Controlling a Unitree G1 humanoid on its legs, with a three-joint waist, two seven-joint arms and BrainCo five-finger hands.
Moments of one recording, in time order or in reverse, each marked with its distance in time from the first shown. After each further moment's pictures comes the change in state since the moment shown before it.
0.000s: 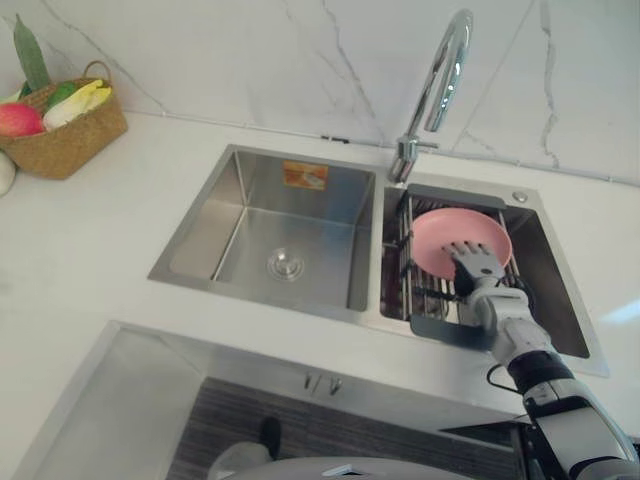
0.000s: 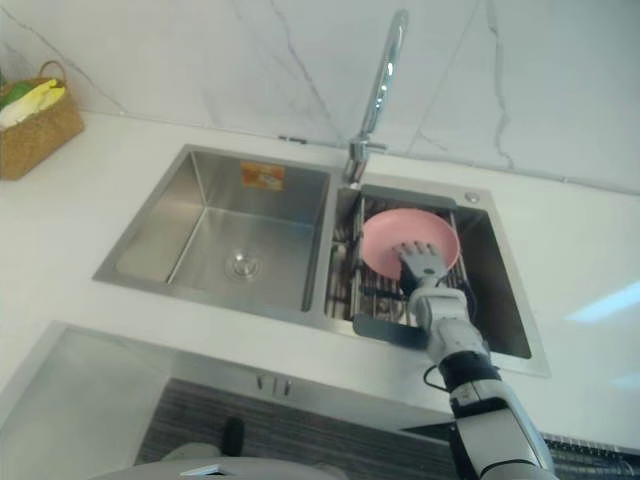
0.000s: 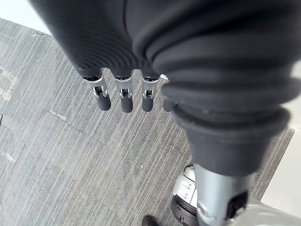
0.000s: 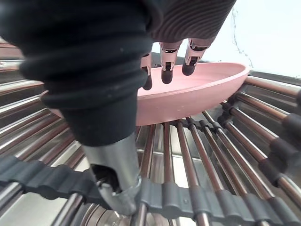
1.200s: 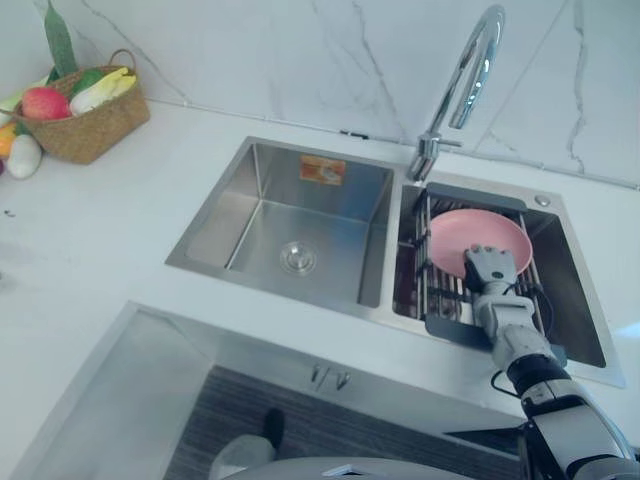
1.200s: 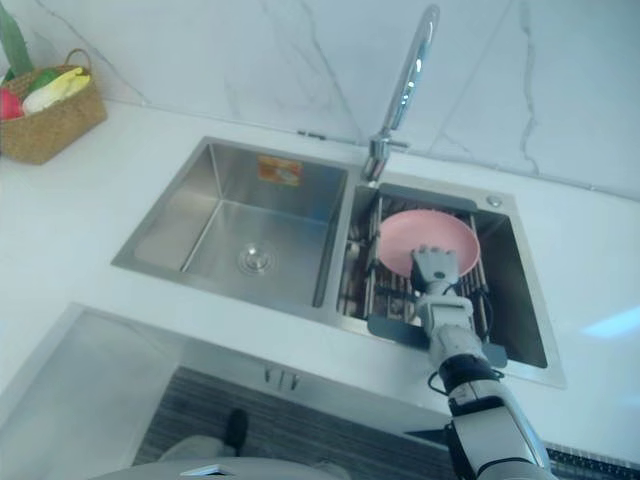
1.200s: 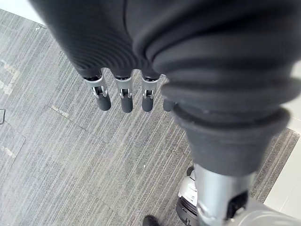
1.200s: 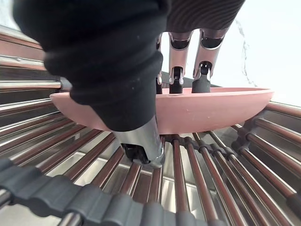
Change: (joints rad) left arm 0.004 0.000 -0.003 0.005 0.020 -0.034 -0.011; right arm -0.008 0.007 0.001 0.107 -0.010 0.057 -0.250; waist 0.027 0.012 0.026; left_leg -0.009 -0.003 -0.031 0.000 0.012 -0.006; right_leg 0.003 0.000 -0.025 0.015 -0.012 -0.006
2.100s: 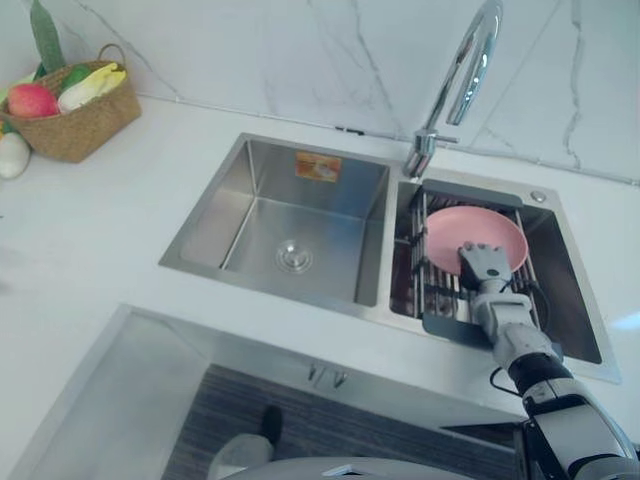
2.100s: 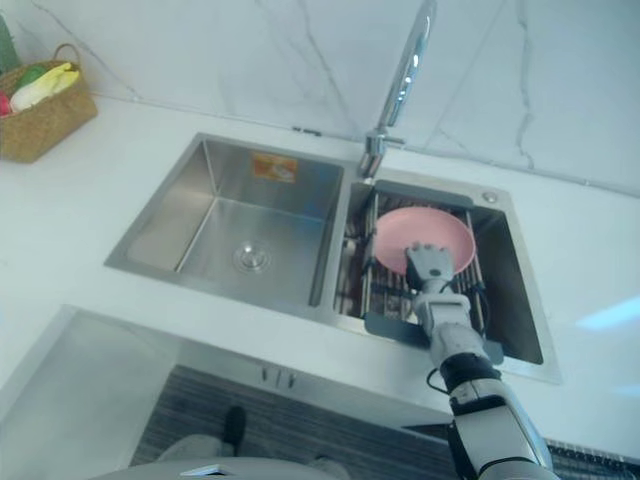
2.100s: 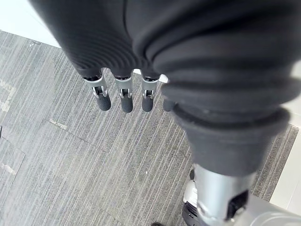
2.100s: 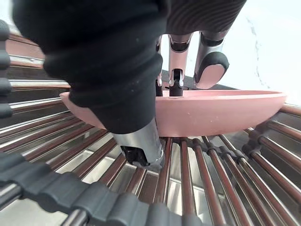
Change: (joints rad) left arm -0.001 0.000 0.000 0.003 0.067 -0.021 0.000; right arm -0.002 -0.010 0.015 -0.023 -0.044 -0.076 0.013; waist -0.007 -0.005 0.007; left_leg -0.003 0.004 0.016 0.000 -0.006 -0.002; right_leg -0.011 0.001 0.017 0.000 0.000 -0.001
